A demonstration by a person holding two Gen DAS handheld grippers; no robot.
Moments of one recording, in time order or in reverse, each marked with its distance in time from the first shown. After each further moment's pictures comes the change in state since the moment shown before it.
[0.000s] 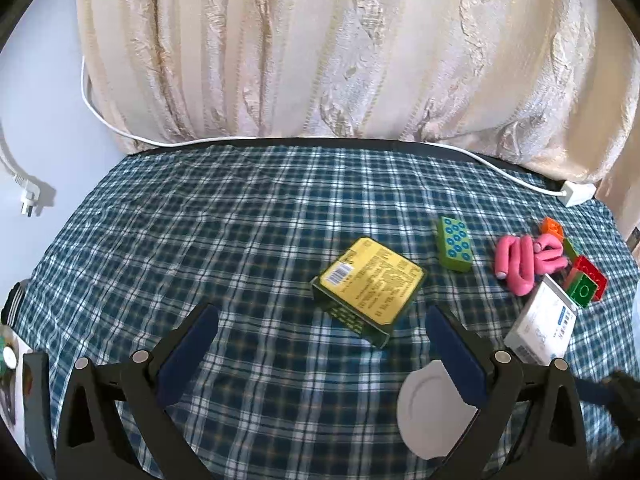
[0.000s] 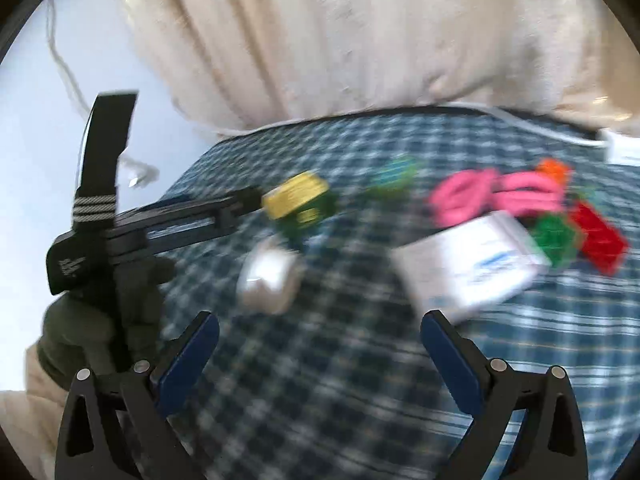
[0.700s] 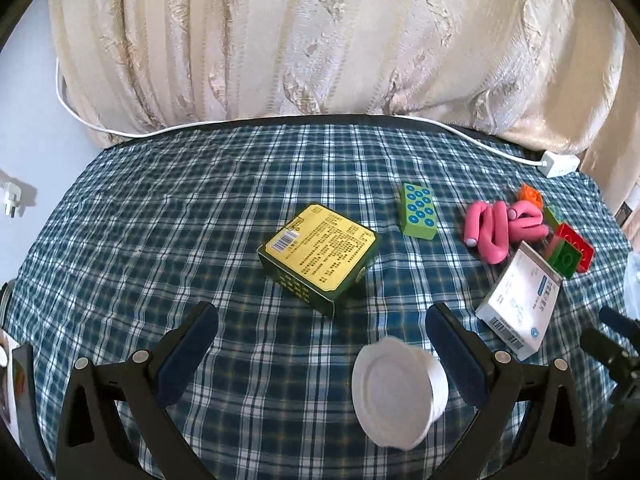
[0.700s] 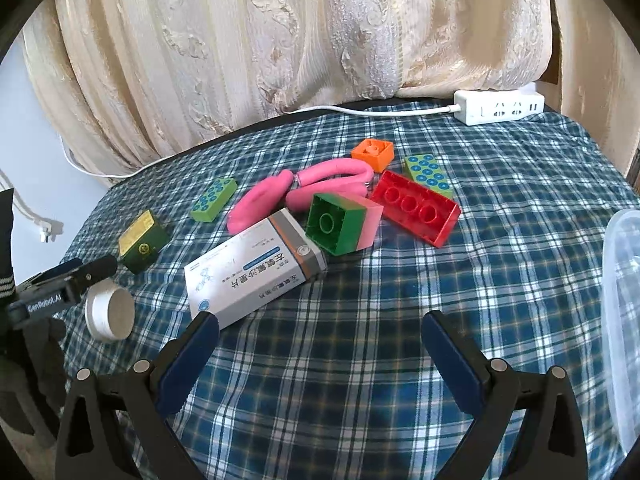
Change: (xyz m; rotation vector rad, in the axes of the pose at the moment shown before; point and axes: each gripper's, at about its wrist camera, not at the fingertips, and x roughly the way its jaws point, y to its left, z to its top) left arm 0.005 -0.031 -0.012 0.050 0.066 -0.054; right arm -0.053 -0.106 -0.022 0.205 -0.103 -0.340
